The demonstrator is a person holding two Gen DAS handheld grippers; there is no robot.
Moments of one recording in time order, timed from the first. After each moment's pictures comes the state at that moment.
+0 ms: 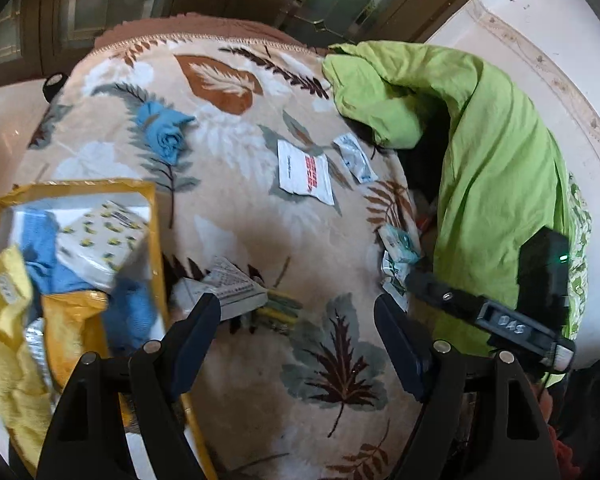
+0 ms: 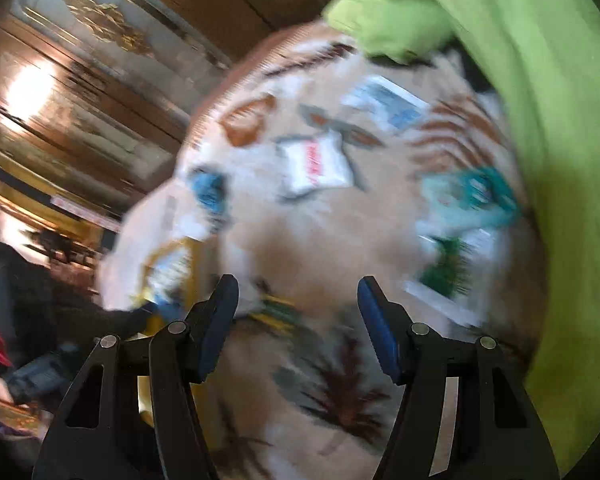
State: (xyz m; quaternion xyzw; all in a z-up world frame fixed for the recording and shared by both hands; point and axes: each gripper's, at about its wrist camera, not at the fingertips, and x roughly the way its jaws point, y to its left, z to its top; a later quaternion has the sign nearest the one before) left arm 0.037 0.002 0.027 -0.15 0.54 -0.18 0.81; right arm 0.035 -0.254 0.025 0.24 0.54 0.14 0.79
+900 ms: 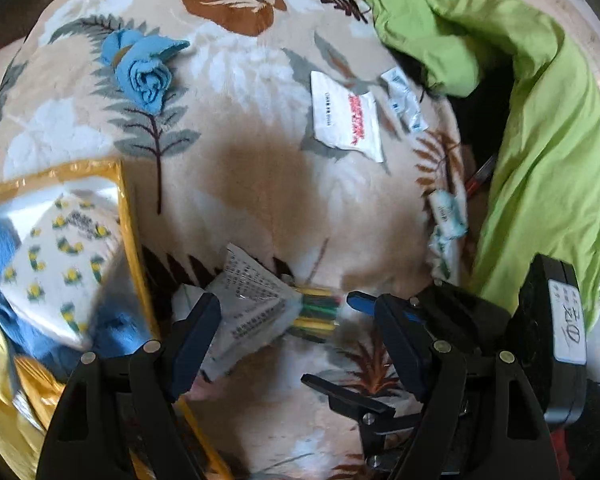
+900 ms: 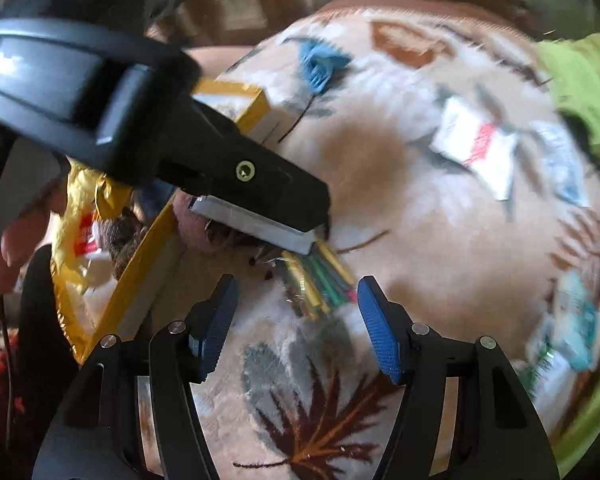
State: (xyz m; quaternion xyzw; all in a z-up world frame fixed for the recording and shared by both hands) left arm 0.102 -0.003 -0.029 -0.12 0.66 -0.18 0.72; right arm 0.036 -0.129 -0.024 -0.08 0.55 0.36 0.75
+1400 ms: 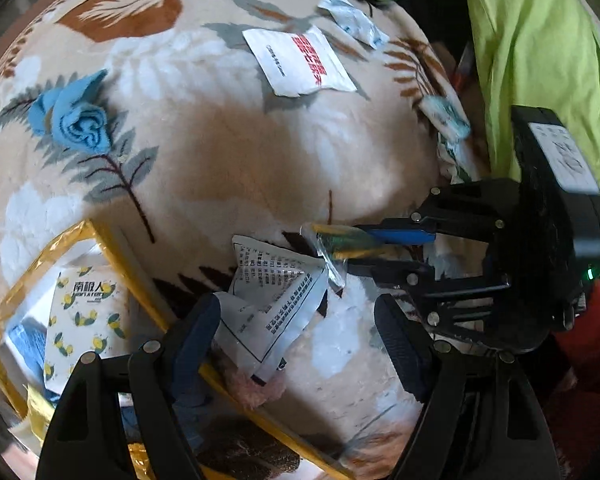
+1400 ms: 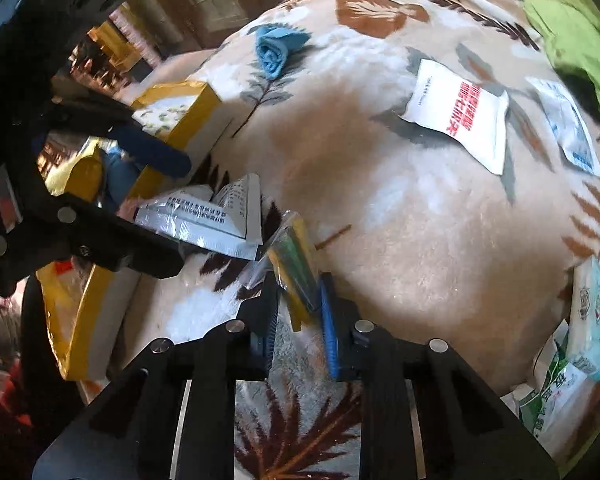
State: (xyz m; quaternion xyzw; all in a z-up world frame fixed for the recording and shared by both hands) left arm 0.103 -0.025 -0.040 0.08 0.68 -0.28 0.67; right arm 0.058 -0.149 -0.048 -0.05 0.56 0.35 0.75
